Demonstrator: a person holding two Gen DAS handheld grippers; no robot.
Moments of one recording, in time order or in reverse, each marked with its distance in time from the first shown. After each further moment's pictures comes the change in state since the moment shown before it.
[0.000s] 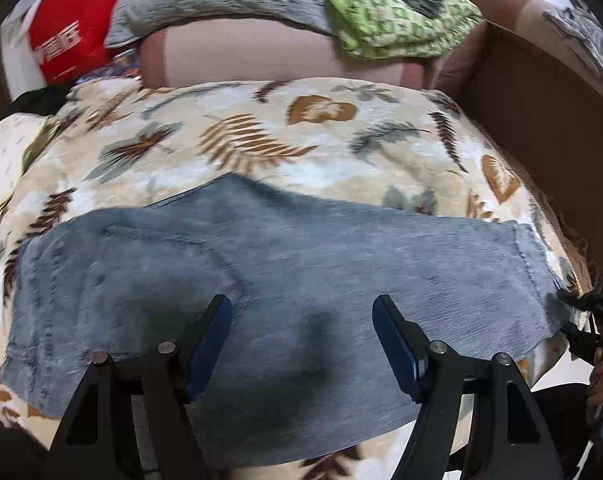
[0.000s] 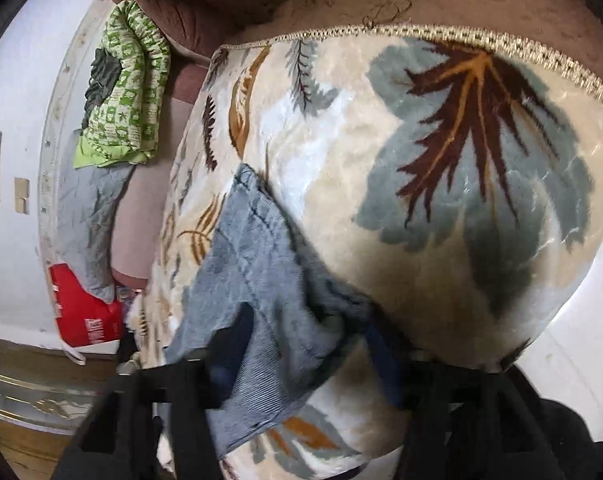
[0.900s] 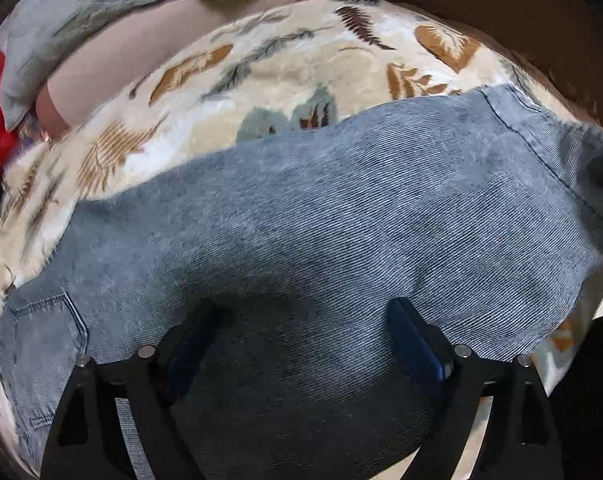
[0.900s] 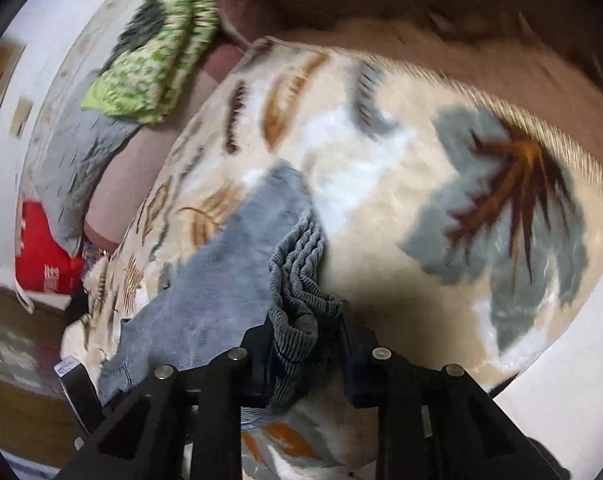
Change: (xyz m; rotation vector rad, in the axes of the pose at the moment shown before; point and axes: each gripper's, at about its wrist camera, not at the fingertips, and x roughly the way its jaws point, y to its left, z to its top) left arm 0.090 -0.107 -0.018 0.325 0.197 0.032; right arm -0.004 0.072 -0.010 -0.295 -0.062 -0.135
